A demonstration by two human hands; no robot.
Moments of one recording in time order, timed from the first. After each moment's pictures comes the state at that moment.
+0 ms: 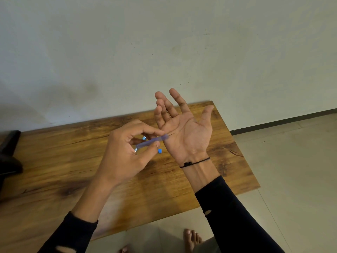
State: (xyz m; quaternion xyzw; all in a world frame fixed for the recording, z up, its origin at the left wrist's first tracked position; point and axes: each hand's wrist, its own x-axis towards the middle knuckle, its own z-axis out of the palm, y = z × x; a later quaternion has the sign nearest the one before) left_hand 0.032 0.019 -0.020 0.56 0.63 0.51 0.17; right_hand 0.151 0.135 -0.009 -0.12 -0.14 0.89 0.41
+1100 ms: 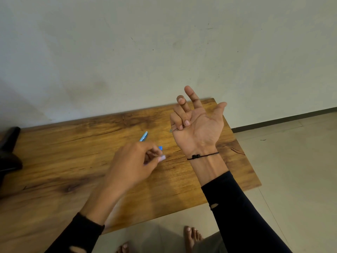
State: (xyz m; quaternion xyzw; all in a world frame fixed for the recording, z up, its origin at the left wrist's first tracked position) left_hand 0.043 0.013 -0.054 0.55 0.76 0.28 0.19; right_hand 0.162 0.149 -0.009 -0.17 -0.11 0.87 0.45
